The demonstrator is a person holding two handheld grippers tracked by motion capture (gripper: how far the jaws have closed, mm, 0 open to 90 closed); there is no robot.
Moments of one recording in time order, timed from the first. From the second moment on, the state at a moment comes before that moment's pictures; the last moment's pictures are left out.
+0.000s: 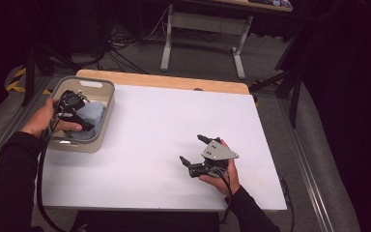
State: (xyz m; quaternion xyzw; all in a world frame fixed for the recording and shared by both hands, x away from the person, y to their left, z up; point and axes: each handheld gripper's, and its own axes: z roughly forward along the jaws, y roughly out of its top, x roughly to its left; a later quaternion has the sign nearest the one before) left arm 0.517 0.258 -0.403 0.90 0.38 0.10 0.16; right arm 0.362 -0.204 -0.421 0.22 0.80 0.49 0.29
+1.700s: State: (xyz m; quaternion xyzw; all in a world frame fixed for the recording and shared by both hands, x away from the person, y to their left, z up) left arm 0.466 0.289 -0.359 0.83 0.38 0.25 0.33; right arm 0.361 -0.208 -0.416 0.23 0.78 0.49 0.31
